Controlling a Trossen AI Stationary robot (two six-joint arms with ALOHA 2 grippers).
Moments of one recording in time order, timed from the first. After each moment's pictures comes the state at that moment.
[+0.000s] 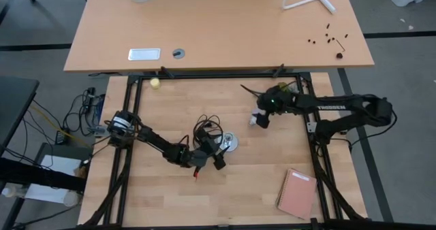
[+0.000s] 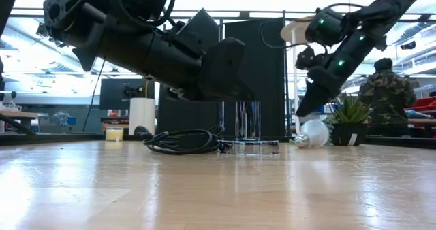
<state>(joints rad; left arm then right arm) -0.32 1.97 0.86 0.76 -0.86 -0.23 -0.42 1.23 0.56 -0.16 0.05 0.01</state>
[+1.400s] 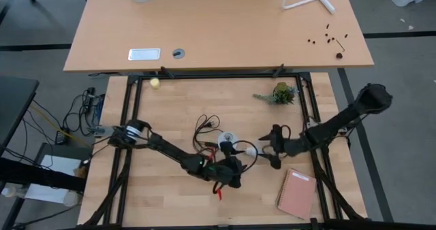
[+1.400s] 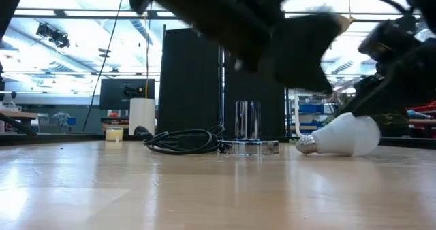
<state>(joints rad) -0.37 2.14 1.40 0.21 -0.74 0.05 0.46 1.14 0.18 0.31 0.52 0.41</state>
